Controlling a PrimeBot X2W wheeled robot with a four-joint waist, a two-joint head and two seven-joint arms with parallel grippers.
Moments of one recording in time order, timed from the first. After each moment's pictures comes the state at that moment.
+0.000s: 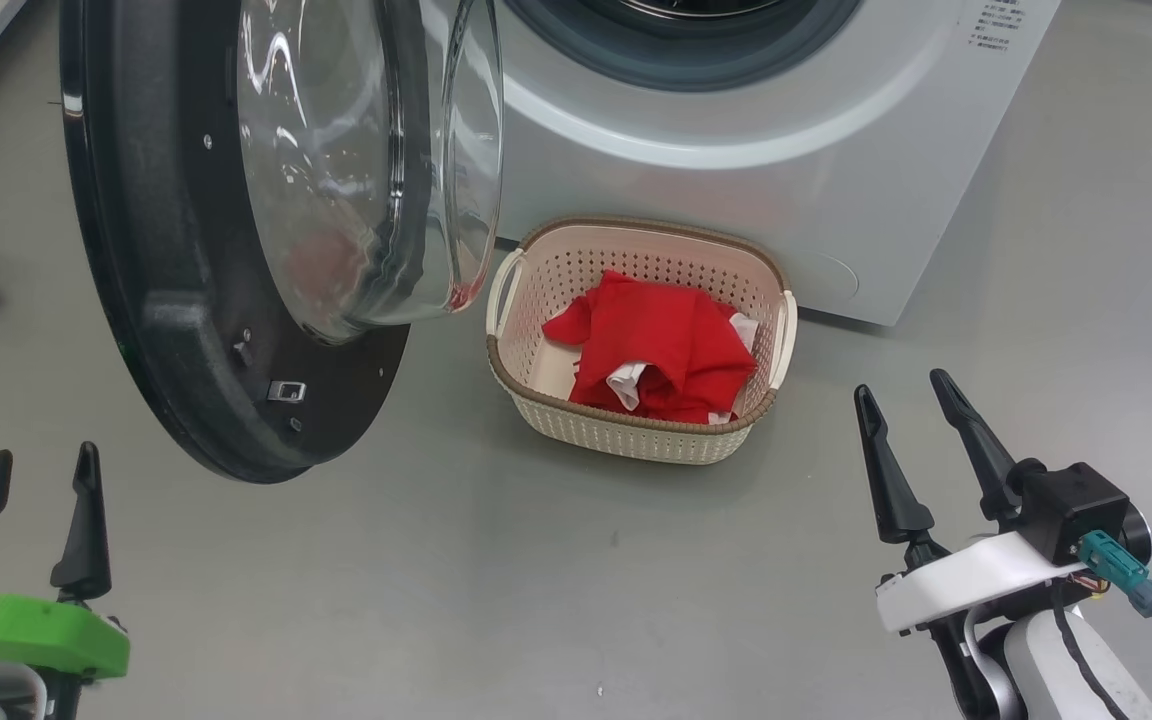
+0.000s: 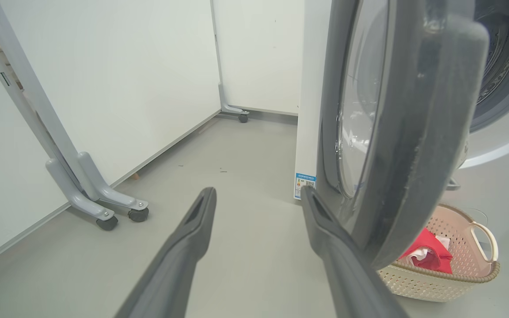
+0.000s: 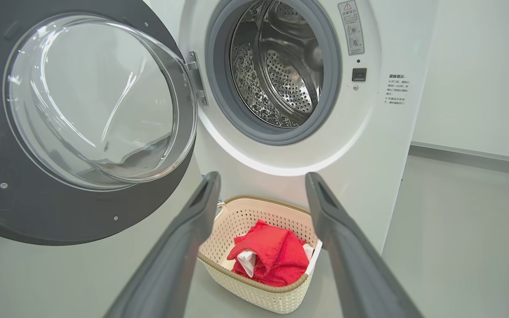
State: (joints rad) left arm -0.11 0.27 0.03 0.33 -0.48 -0.13 -0.24; right arm -0.07 -0.15 0.26 0.10 0.35 0.11 -0.23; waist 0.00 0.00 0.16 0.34
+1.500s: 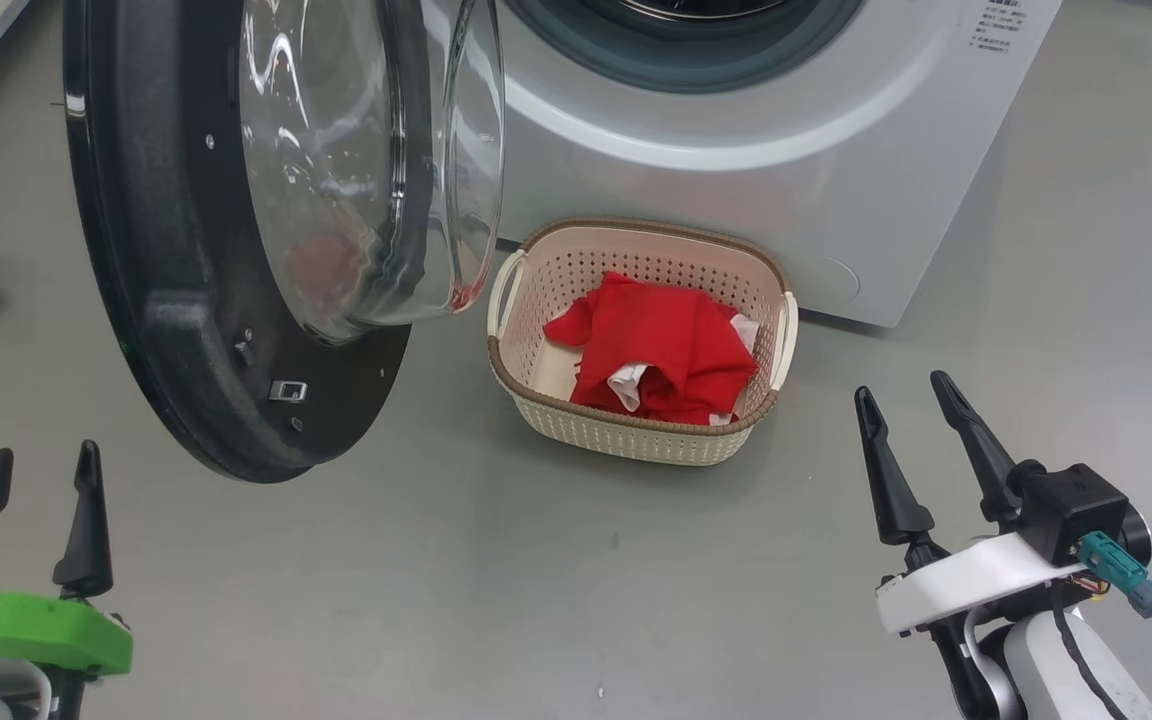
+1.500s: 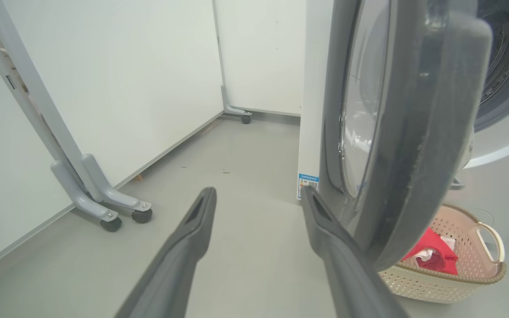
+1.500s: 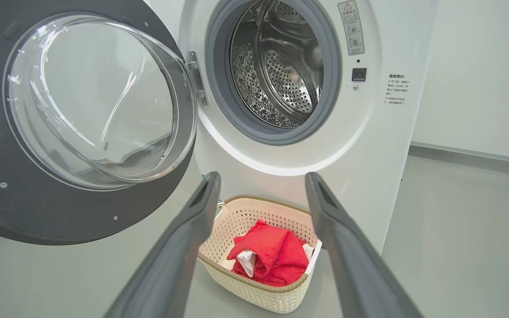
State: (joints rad) left arm -0.12 0.26 0.04 0.35 -0.45 -0.13 -0.25; right arm -0.07 -0.15 0.26 0.11 0.35 0.11 -0.24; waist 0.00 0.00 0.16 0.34
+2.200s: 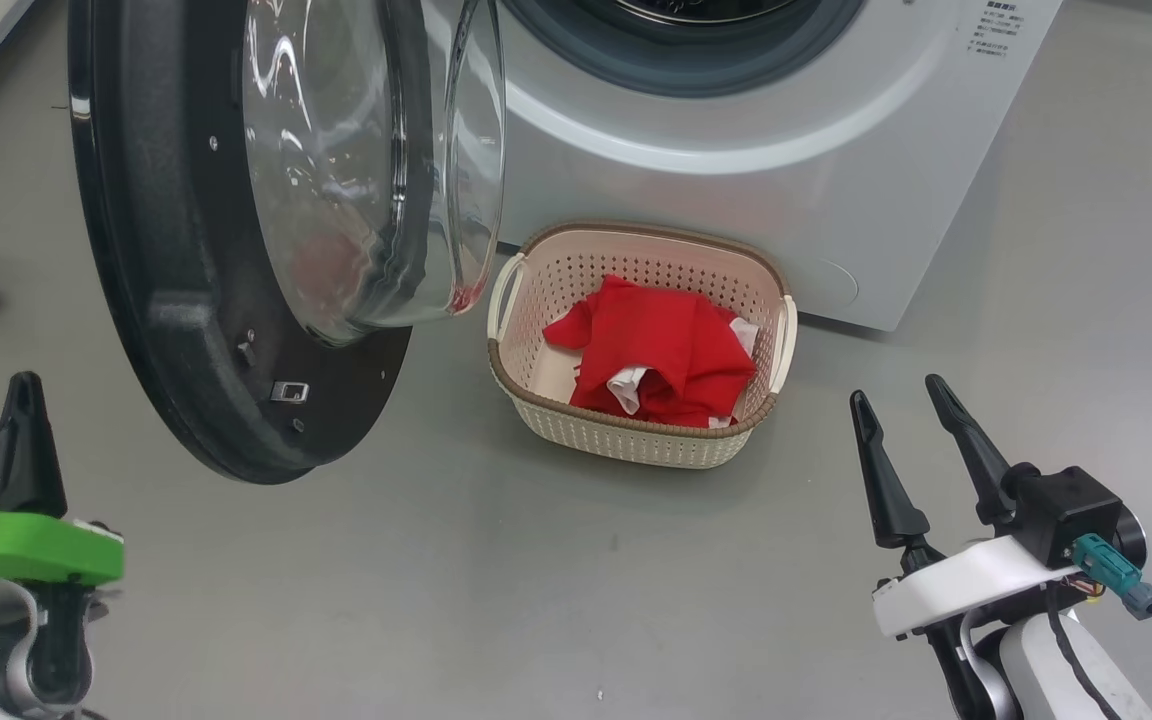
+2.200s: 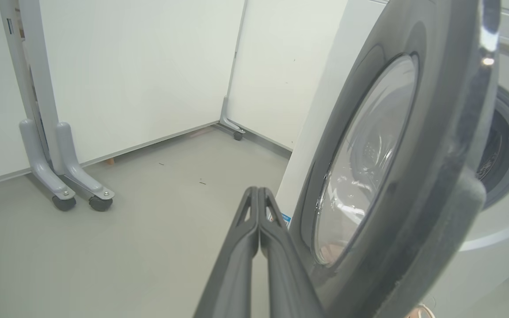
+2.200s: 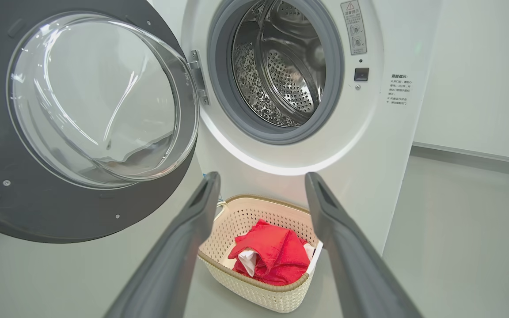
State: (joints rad) left arm -0.21 0.25 0.00 0.31 -0.75 -0.13 -0.18; right arm -0.07 -0.15 0.27 0.11 0.35 0.11 -0.24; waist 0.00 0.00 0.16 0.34
